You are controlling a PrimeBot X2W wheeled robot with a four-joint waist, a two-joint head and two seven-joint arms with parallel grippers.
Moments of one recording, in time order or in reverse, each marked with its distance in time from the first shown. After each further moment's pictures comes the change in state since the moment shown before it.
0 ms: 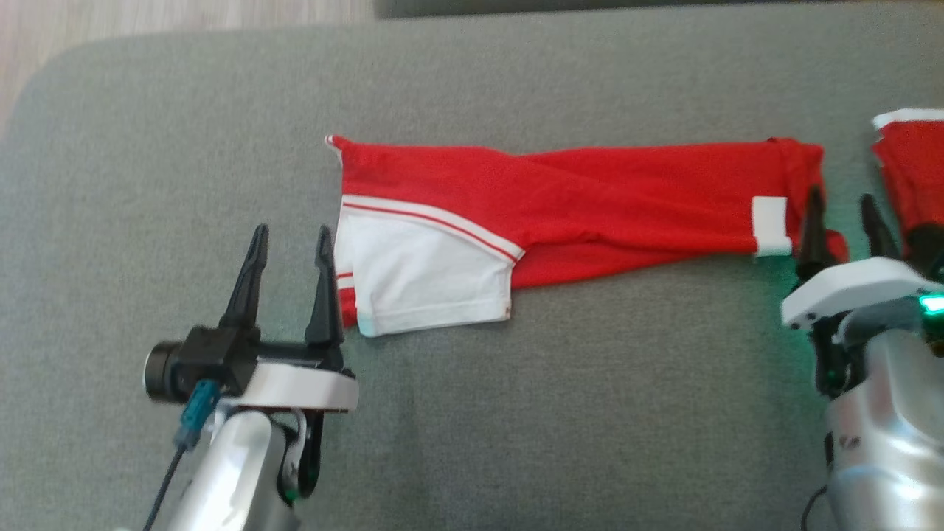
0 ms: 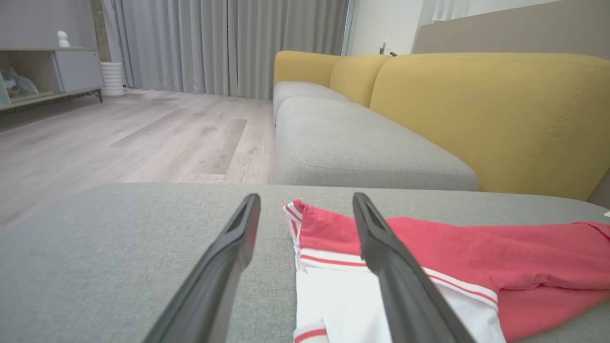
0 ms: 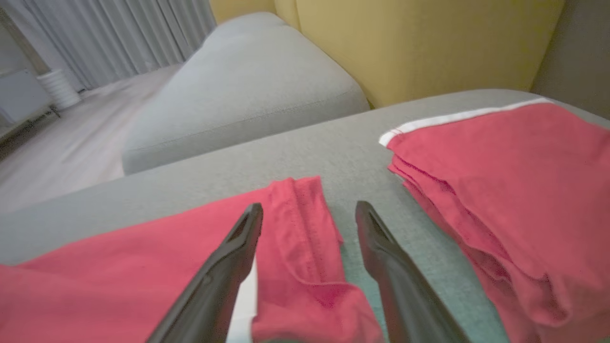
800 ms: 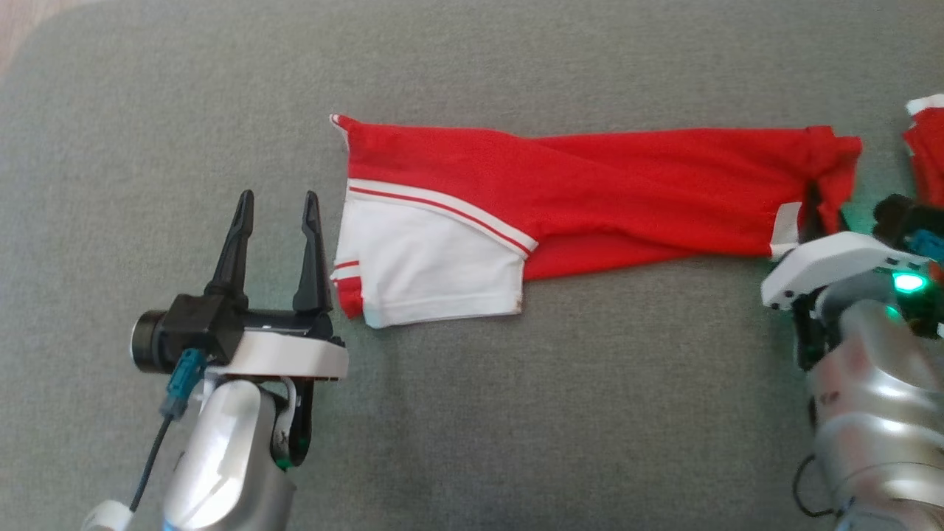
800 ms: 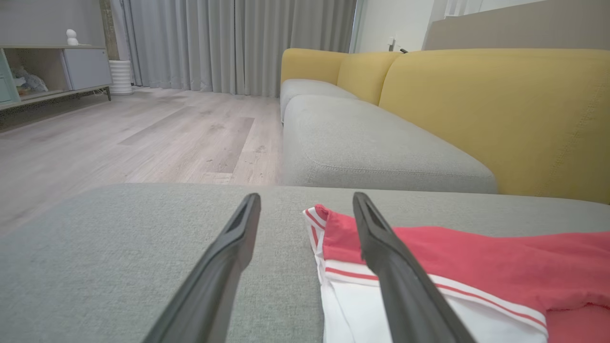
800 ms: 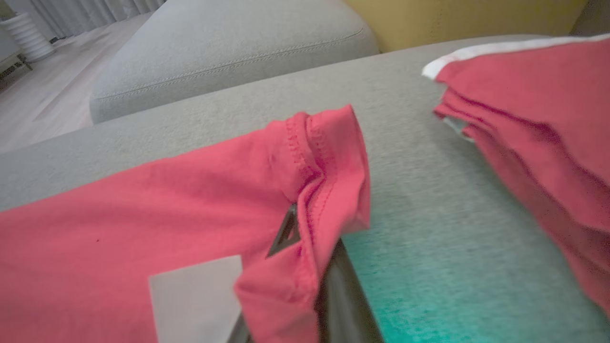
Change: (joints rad) left arm -0.084 -0.058 0.104 0.059 0.081 -0.080 0.000; right arm -0.244 0.003 -0.201 0.409 -0.265 0.000 -0.079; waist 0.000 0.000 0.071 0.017
